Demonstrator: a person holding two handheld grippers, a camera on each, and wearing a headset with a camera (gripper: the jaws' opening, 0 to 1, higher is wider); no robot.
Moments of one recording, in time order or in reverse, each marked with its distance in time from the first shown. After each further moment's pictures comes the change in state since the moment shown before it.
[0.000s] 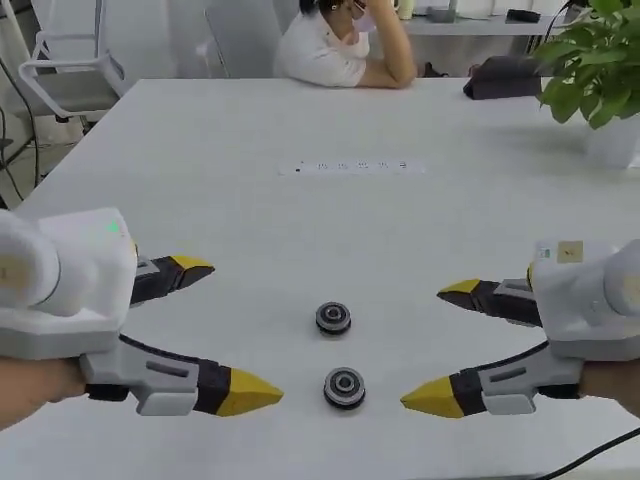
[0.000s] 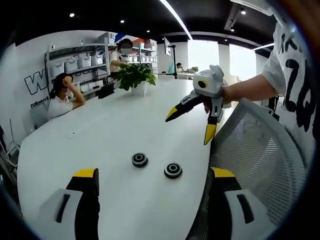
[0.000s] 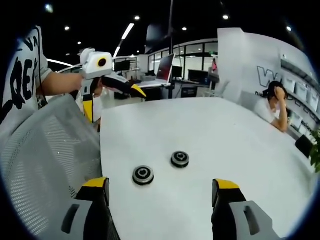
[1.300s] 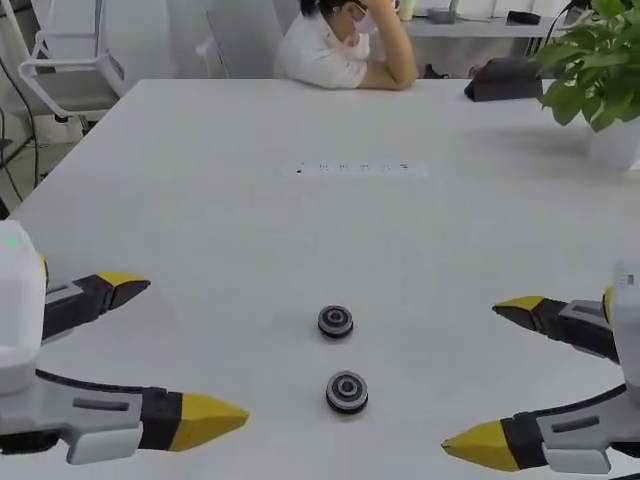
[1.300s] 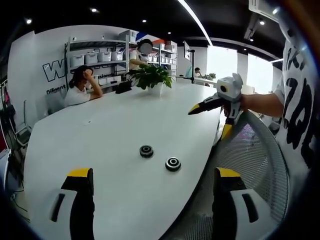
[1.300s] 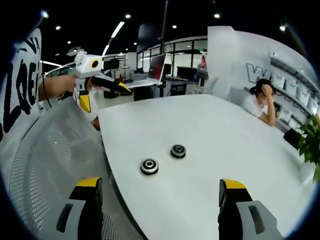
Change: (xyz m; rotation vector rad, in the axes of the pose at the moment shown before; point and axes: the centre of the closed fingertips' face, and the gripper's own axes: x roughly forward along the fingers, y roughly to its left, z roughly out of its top) left arm -0.050 -0.005 -0.008 -0.133 0.000 0.121; right arm -0.044 0.023 -0.001 0.039 0.028 -0.101
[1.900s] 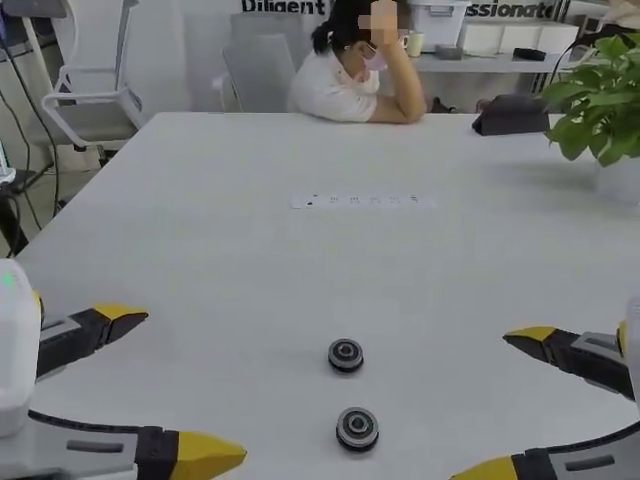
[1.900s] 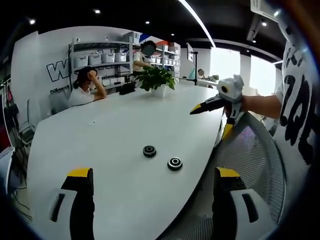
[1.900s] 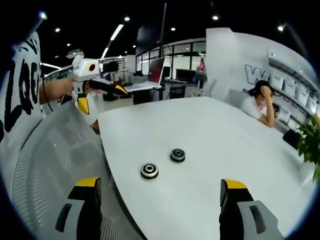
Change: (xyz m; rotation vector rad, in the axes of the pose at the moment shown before) left arm -0.011 0.004 0.003 -0.011 -0.010 0.033; right arm -0.003 -0.003 0.007 0.008 -0.019 -0.007
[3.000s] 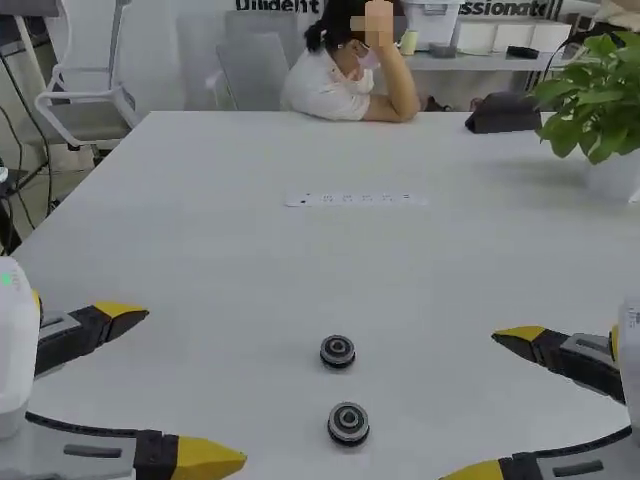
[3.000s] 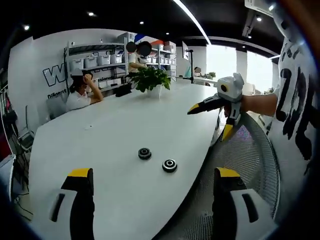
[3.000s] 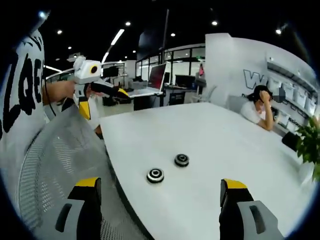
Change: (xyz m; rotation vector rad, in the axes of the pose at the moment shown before) left arm -0.009 -0.008 0.001 0.010 0.001 0.006; right arm -0.002 0.011 0.006 0.006 -0.028 0.003
